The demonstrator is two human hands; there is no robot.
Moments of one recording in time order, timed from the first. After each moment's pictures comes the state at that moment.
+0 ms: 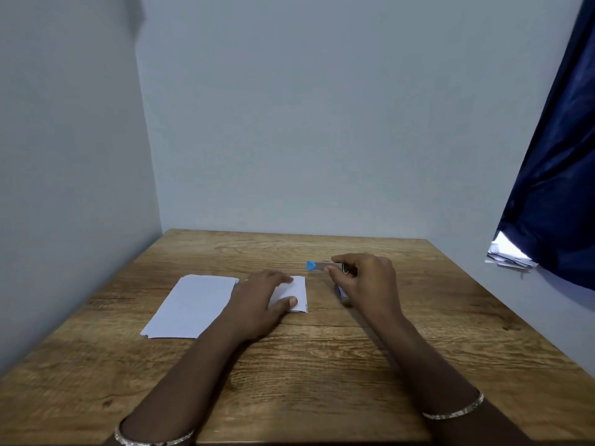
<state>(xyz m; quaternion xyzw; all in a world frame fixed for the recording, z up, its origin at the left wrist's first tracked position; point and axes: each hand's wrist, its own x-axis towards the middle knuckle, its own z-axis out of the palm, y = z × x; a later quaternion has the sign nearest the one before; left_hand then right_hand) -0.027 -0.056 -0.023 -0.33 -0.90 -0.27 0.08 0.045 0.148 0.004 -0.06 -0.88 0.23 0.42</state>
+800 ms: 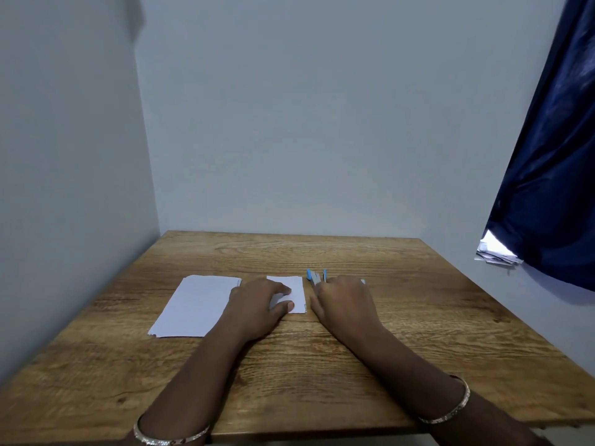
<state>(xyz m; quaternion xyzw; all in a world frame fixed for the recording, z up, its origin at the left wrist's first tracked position) -0.031 -0.063 -0.027 -0.32 -0.92 -0.23 0.05 0.050 0.107 -0.016 -0.02 -0.96 -0.12 0.25</state>
